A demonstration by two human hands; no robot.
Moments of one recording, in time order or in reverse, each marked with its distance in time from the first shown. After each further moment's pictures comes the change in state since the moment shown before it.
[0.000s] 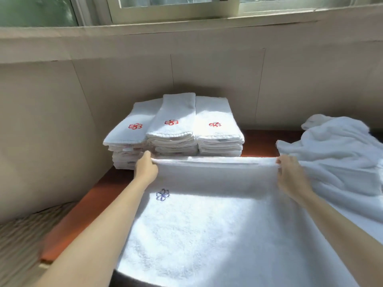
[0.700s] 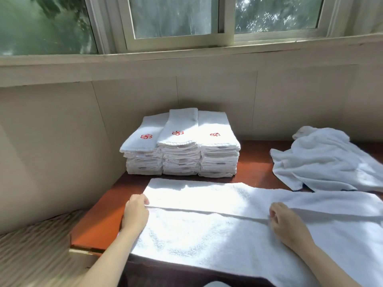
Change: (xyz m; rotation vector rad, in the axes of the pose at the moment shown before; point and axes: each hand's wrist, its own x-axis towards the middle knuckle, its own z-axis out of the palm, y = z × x) left_hand -0.113 -0.076 -0.016 0.112 0.051 0.007; right_hand -0.132 -0.005 -0.015 -0.053 -0.203 0.015
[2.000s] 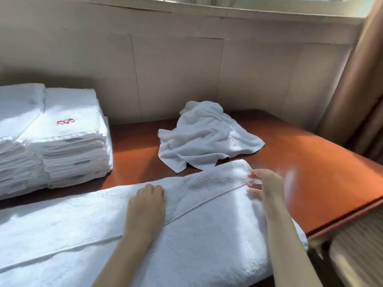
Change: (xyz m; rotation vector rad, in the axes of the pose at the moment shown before) left_hand -0.094 0.298 0.160 0.155 -0.192 0.678; right_hand 0.016 0.191 -0.105 1.024 0.638 0.847
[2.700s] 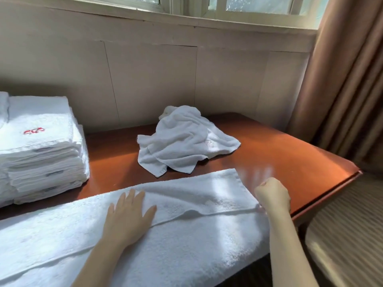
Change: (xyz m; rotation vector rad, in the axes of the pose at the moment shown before) left_hand 0.000 -0.008 -0.001 -0.067 -0.350 -0.004; right_hand -0.020 -0.011 -0.062 -0.934 0.240 -0.087
